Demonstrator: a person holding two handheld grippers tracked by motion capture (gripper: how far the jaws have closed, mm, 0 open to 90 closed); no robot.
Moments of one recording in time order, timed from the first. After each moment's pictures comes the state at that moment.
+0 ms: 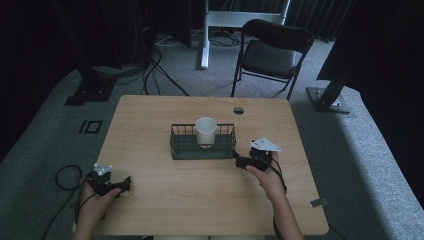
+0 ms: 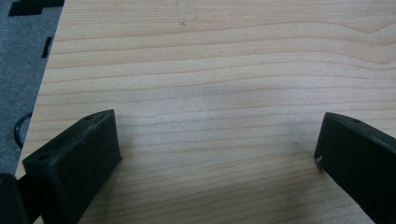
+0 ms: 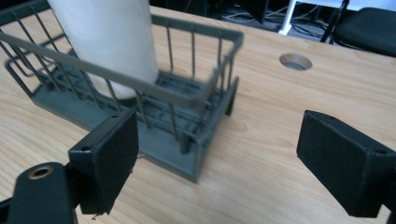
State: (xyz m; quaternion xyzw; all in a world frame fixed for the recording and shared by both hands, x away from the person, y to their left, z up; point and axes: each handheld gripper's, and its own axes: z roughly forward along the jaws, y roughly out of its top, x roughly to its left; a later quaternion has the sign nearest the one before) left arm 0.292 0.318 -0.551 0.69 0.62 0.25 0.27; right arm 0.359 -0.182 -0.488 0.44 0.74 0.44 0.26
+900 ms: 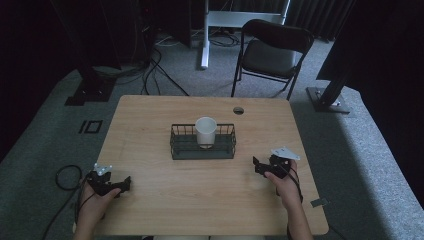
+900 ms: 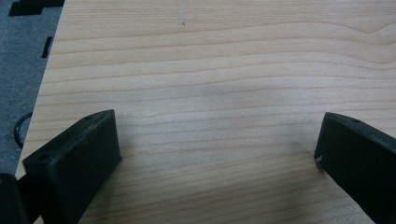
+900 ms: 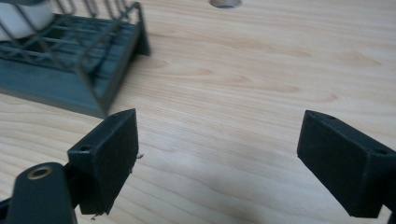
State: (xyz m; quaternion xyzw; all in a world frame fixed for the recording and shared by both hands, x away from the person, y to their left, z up) left arm 0.292 0.318 -0.551 0.69 0.62 0.25 0.27; right arm 0.351 -0.246 -0.525 0.52 0.71 0.40 0.27
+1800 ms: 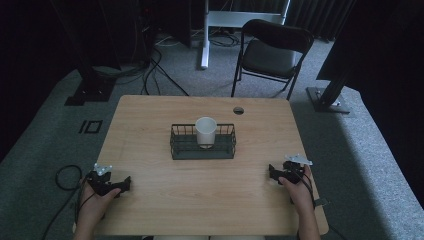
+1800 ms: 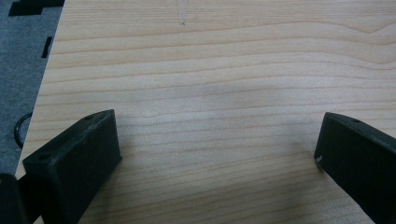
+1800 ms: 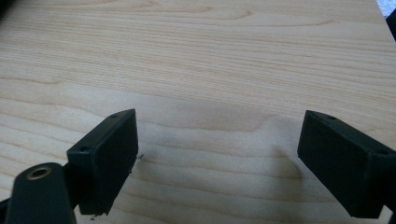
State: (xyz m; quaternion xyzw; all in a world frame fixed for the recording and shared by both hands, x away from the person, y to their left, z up) left arm 0.292 0.318 -0.551 0.69 0.62 0.25 0.27; right arm 0.344 -0.294 -0.552 0.59 0.70 0.32 0.26
